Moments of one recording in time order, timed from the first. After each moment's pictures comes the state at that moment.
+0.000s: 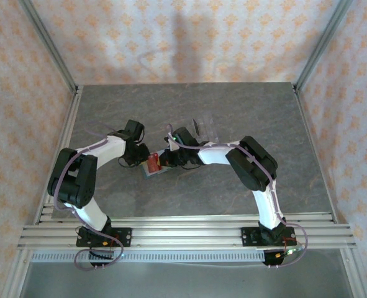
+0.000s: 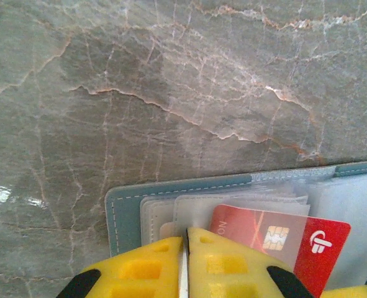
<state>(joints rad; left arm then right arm) -0.23 1.68 0.96 -0.56 0.11 -0.78 0.77 2.08 1.24 0.03 -0.55 0.66</state>
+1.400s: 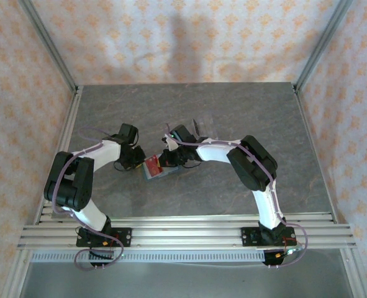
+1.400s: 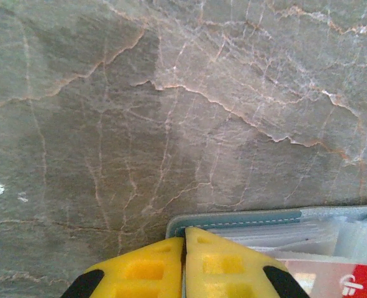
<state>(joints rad) -0.18 1.64 0.86 -0.49 0.14 -0.78 0.77 2.08 1.32 -0.14 -0.59 0.58</state>
